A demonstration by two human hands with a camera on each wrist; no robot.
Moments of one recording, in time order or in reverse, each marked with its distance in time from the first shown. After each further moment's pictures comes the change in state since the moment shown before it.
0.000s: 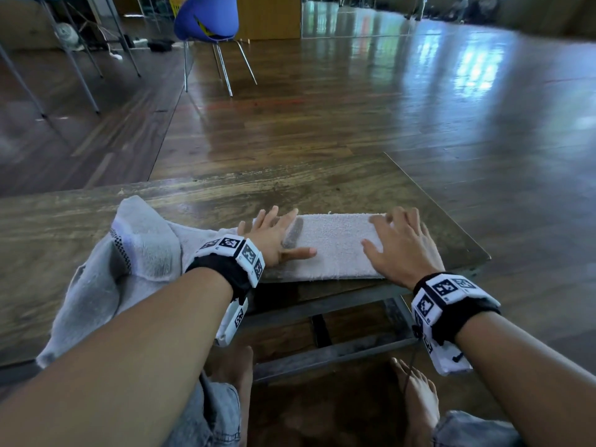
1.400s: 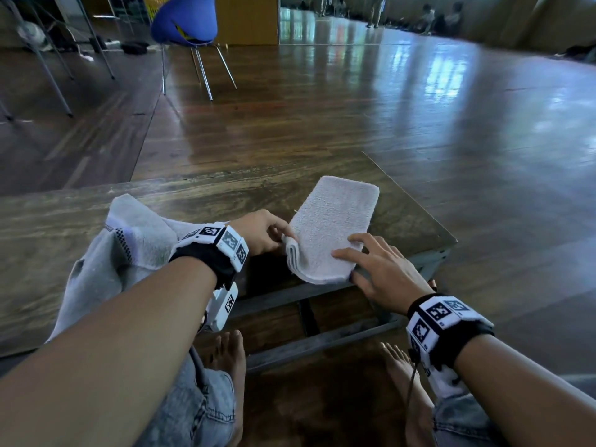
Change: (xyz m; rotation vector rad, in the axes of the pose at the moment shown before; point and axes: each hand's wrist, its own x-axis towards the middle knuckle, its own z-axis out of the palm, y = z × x) left_hand -0.037 0.004 -0.022 -0.327 0.026 0.316; right_hand -0.077 -0.023 -0.015 0.226 -0.101 -0.169
